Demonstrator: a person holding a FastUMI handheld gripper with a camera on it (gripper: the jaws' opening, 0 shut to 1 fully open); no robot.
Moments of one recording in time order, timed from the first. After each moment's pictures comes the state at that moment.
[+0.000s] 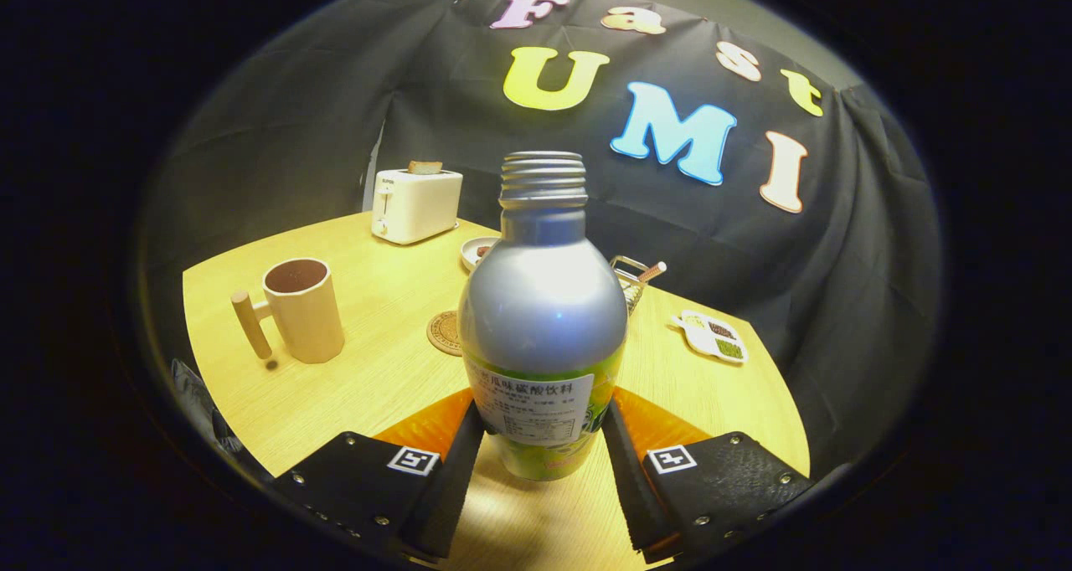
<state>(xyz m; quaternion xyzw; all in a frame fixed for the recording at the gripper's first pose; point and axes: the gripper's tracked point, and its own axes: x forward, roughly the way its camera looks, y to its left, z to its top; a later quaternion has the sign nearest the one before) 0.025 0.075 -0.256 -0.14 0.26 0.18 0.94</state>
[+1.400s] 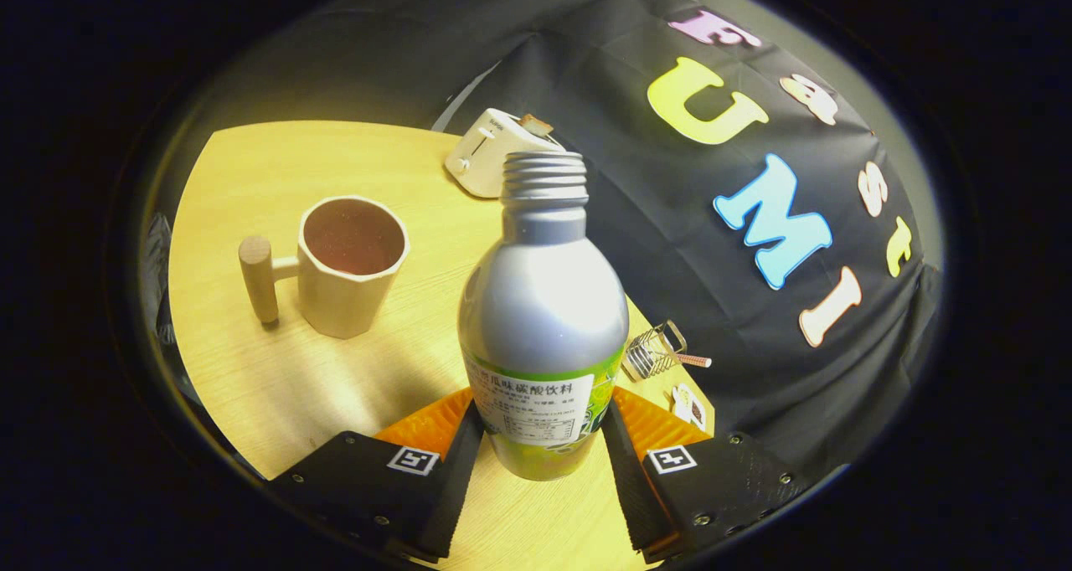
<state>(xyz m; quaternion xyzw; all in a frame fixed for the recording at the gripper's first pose) 0.035 0.173 -0.252 -0.39 0.26 0.23 0.85</state>
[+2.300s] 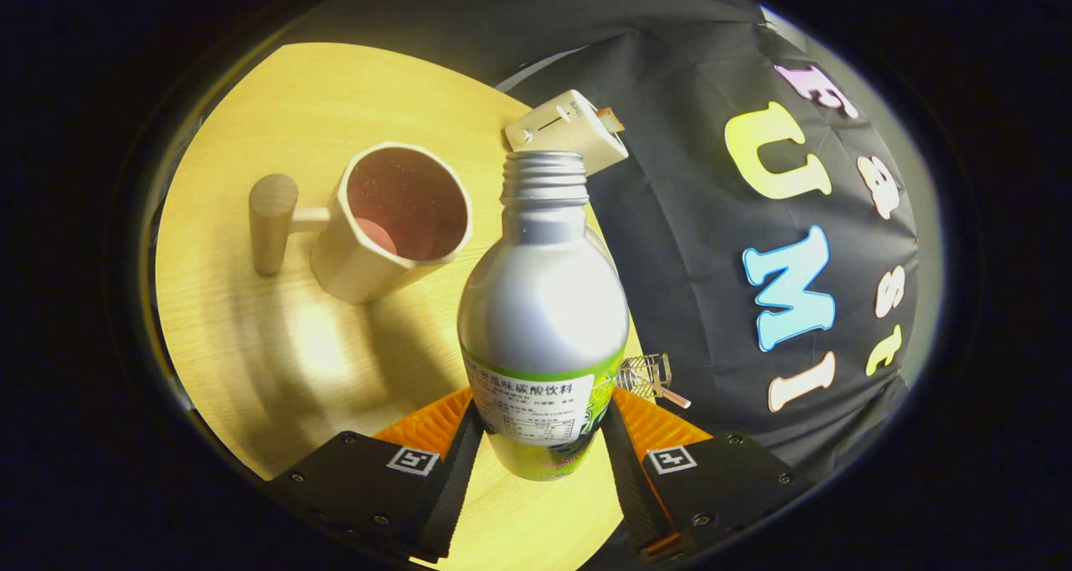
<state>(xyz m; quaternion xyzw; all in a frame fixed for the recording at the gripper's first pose) 0.032 0.195 -0.257 -0.53 0.26 0.25 0.77</state>
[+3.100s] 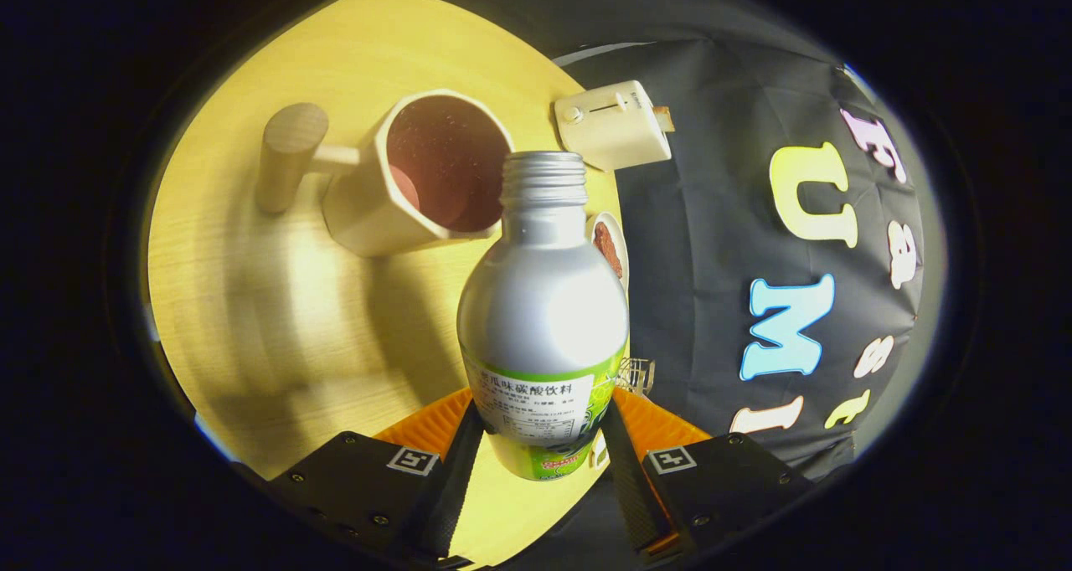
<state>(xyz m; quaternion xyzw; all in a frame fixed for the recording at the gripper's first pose) 0.034 0.194 -0.262 -0.63 0.27 0.25 0.69</state>
